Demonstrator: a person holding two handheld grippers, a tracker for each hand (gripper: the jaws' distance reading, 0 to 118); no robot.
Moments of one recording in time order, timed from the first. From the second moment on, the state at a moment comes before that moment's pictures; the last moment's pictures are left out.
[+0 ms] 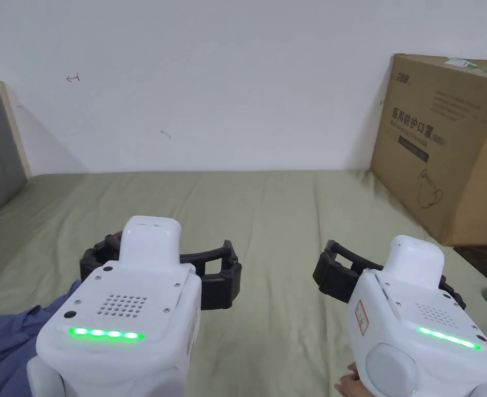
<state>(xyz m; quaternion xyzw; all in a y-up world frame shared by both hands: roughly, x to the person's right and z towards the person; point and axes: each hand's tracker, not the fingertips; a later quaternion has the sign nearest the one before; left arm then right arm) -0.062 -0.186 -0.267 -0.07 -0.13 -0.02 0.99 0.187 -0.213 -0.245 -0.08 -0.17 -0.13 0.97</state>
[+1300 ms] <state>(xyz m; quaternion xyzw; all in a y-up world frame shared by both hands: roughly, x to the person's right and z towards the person) -0.219 -0.158 -0.219 -0.07 0.14 -0.02 0.99 0.035 -0.182 -0.285 -0.08 0.07 0.00 0.99</state>
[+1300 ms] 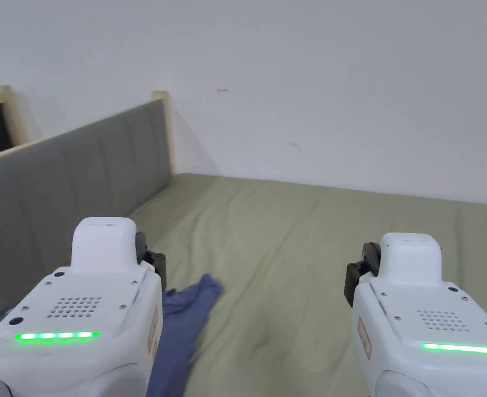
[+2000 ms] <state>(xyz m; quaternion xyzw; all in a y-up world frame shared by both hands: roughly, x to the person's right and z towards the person) -0.327 -0.250 -0.280 -0.26 0.16 0.10 0.95 -0.050 -0.234 -0.309 -0.15 0.18 0.02 0.97</state>
